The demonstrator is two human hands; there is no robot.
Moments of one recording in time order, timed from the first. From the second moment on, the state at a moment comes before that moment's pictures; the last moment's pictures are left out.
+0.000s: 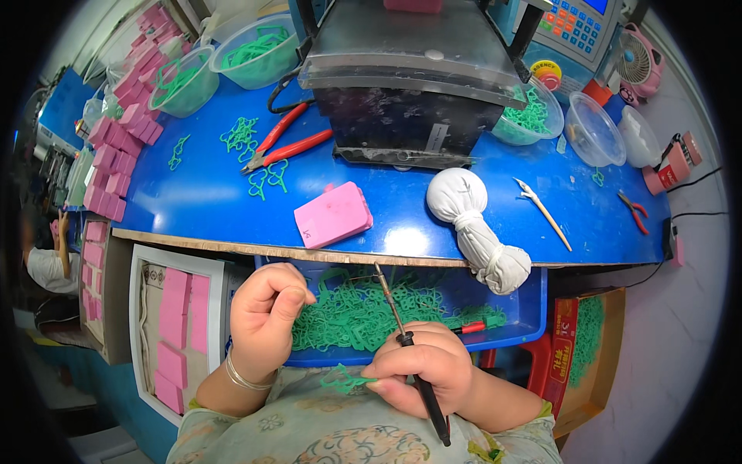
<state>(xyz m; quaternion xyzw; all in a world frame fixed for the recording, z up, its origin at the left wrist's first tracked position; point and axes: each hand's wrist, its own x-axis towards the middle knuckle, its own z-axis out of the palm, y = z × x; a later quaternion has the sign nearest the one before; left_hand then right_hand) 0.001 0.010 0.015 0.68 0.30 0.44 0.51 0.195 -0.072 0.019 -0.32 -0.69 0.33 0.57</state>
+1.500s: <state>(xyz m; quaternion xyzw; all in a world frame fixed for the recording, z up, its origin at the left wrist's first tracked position) 0.012 0.003 0.008 0.72 0.19 0.45 0.49 0.193 -0.081 0.008 -0.29 -0.72 0.00 0.63</state>
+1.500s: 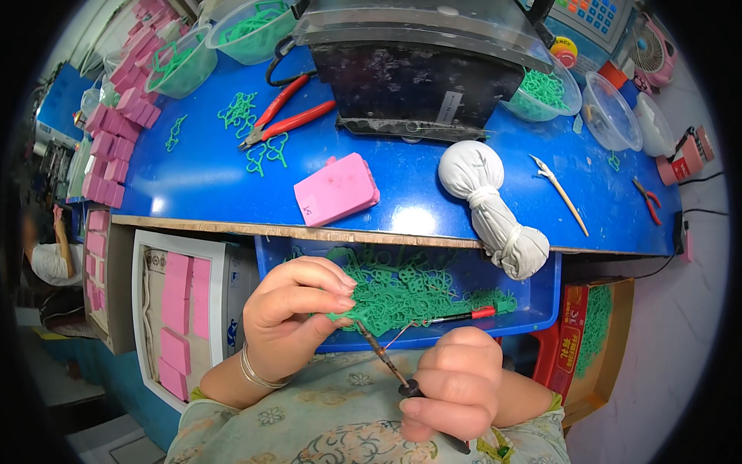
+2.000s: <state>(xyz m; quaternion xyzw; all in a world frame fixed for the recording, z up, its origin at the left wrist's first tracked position) 0.012 0.003 0.009 0.72 0.19 0.45 0.49 0.196 -0.084 0.019 -0.29 -0.77 0.08 0.56</state>
